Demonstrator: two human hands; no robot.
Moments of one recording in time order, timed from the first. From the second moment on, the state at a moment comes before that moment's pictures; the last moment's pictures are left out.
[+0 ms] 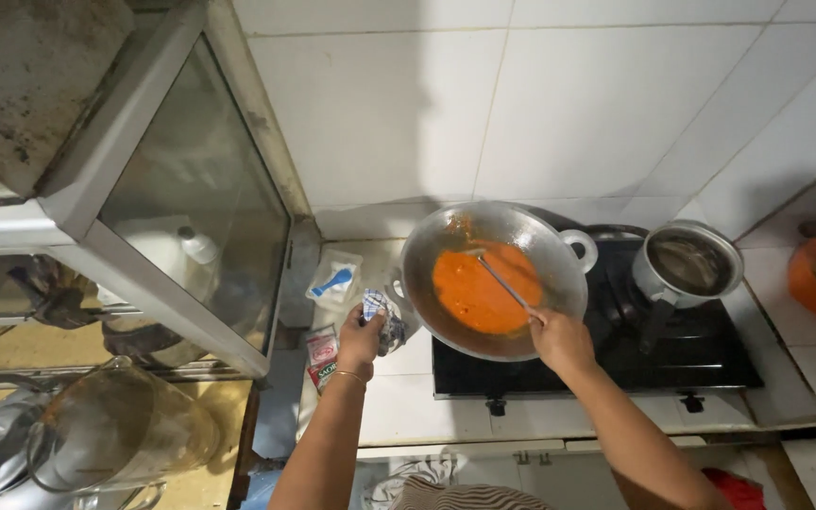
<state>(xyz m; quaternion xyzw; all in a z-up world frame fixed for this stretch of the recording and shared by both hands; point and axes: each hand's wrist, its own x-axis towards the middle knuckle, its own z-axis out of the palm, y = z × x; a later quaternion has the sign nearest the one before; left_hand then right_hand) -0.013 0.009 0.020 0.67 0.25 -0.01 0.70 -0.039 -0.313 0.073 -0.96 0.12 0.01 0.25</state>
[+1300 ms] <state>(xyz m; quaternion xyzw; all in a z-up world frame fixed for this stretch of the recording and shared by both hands) -0.012 -0.018 0.067 0.73 0.28 0.00 0.62 -0.083 -0.368 0.079 -0.98 0.07 0.06 0.20</state>
